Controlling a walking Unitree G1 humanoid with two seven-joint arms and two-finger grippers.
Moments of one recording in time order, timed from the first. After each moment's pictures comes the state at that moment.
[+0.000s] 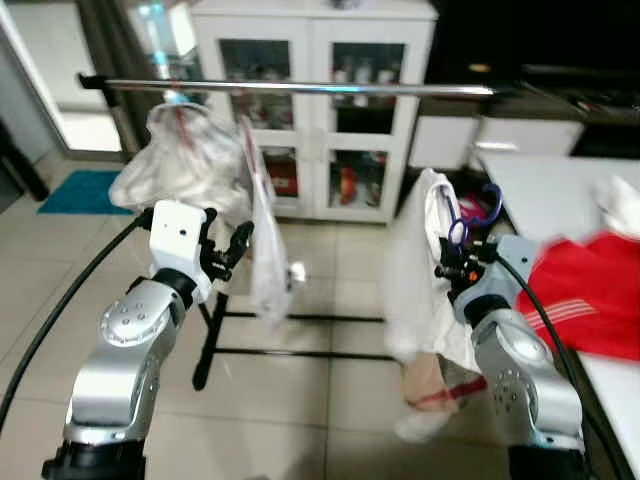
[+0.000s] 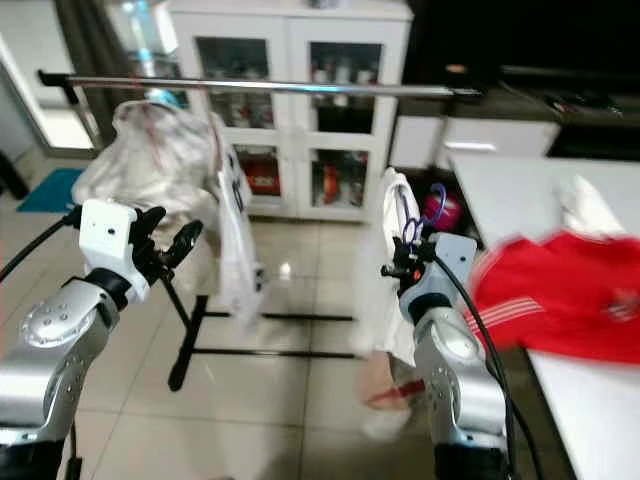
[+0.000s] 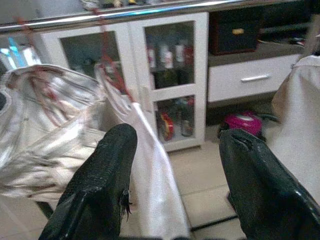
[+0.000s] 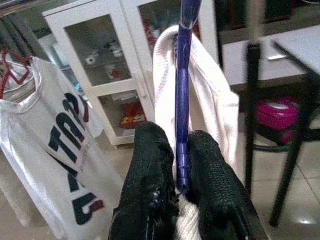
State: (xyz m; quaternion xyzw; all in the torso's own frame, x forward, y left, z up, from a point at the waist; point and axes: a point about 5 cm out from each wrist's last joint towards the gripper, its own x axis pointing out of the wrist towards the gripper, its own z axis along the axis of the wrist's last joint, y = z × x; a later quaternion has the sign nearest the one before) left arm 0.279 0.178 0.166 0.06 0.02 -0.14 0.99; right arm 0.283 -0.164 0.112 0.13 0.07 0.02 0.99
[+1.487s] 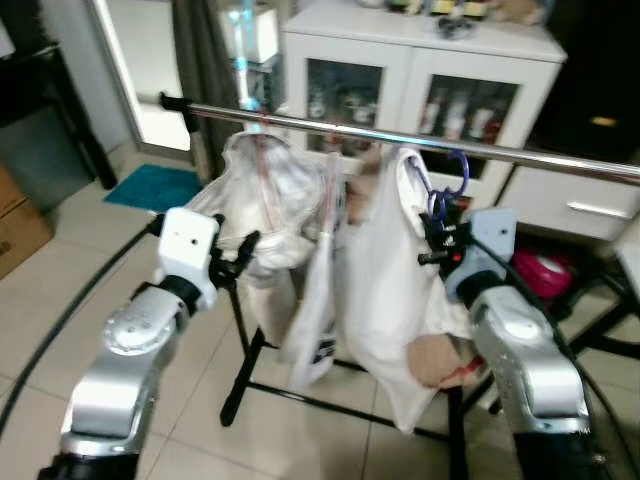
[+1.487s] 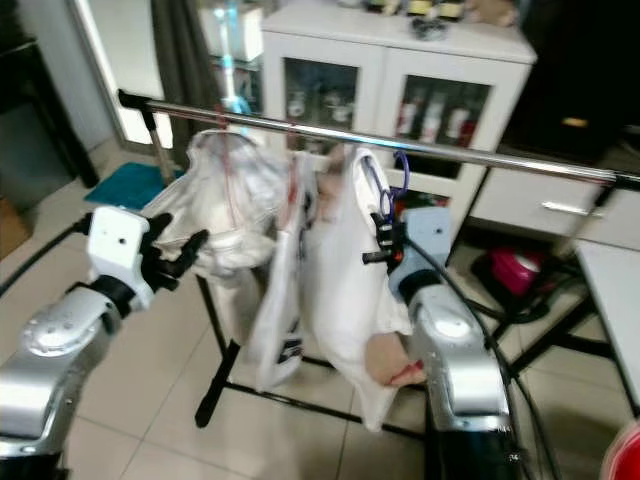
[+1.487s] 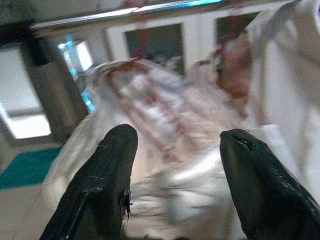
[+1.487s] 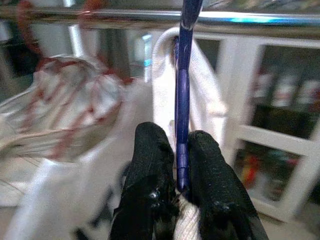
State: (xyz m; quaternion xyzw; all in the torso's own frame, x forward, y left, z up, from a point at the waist) left arm 0.271 0.177 0.161 0.10 0.03 -0.15 0.98; right arm 0.294 -0.139 0.144 0.01 0.03 0.12 0.99
